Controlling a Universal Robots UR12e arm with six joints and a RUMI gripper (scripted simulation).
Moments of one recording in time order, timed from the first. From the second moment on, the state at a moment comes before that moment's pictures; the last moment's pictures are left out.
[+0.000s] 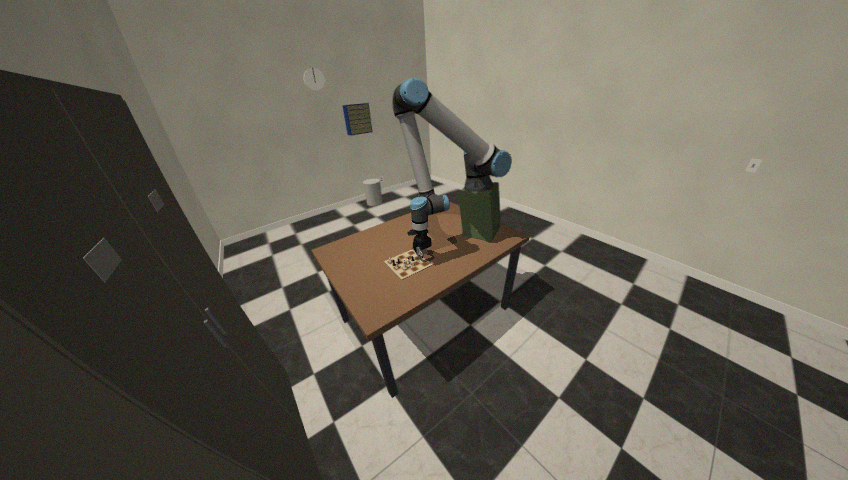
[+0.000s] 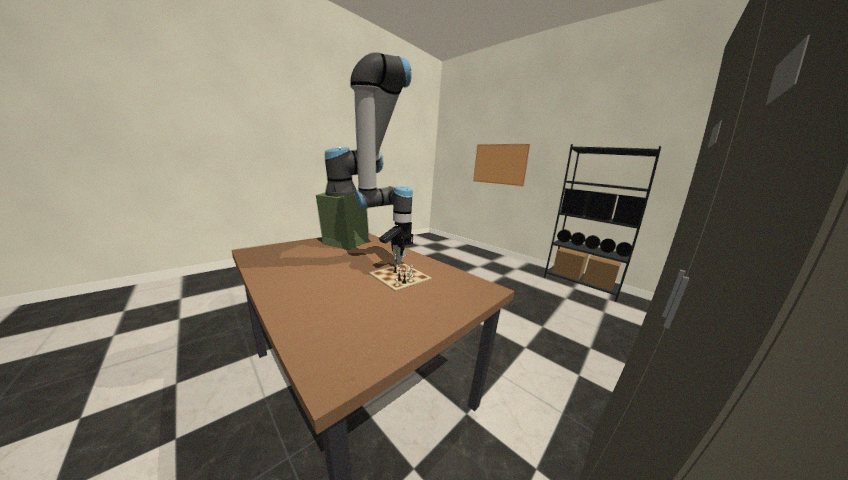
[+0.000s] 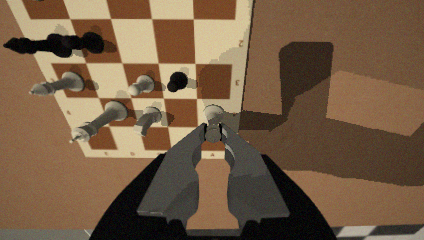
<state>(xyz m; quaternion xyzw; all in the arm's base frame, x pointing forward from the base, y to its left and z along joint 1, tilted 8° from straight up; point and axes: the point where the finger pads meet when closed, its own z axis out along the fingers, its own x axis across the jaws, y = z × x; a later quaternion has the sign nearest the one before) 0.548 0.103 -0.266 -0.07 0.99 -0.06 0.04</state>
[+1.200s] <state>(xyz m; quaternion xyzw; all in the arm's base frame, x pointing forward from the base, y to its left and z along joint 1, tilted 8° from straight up) 0.546 0.105 -0.248 -0.07 0.99 -0.06 0.04</state>
